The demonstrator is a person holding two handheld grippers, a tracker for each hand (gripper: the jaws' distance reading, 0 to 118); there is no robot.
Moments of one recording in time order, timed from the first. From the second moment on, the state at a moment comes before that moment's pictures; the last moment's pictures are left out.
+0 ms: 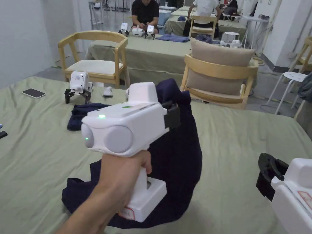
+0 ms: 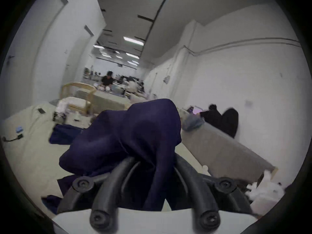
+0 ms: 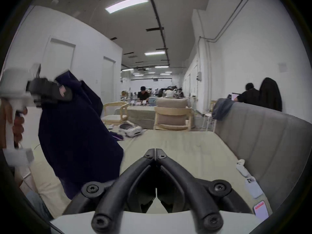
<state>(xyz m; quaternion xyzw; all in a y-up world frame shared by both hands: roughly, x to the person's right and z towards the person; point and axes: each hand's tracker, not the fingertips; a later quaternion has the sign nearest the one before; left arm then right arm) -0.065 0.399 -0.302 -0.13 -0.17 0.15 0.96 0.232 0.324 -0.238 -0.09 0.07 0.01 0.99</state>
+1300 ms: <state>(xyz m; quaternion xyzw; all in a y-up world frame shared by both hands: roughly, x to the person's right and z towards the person) -0.103 0.242 -0.244 -0.27 -0.06 0.06 0.96 0.260 0.246 -0.200 -0.17 0.01 -0.02 0.99</state>
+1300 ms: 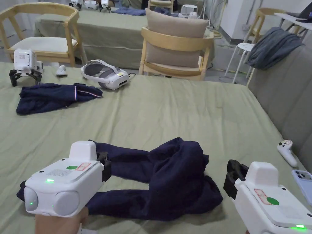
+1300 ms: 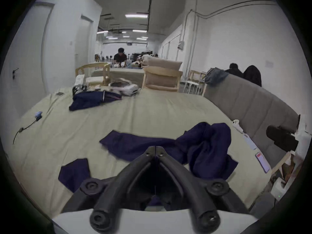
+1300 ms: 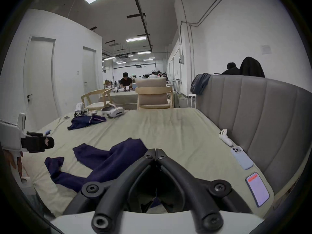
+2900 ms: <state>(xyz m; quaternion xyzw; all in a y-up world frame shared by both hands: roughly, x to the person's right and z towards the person) -0.209 0.177 -0.254 -0.37 0.04 0.17 0.91 0.238 0.276 -0.313 -0.22 0.12 -0.07 0.97</state>
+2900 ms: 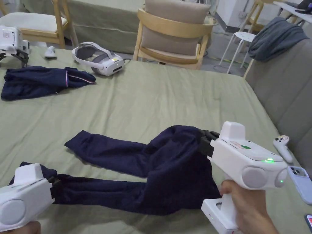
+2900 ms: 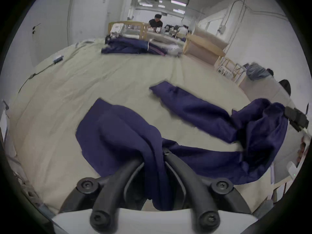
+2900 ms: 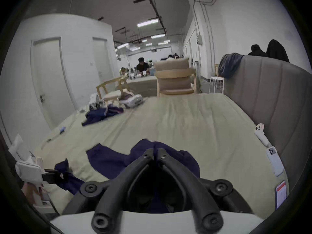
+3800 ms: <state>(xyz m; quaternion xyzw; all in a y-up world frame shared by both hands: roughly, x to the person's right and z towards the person) -0.278 0.675 -0.316 0.00 0.05 0.09 1.00 0.228 0.669 -0.326 0.01 0.13 -0.05 0.99</state>
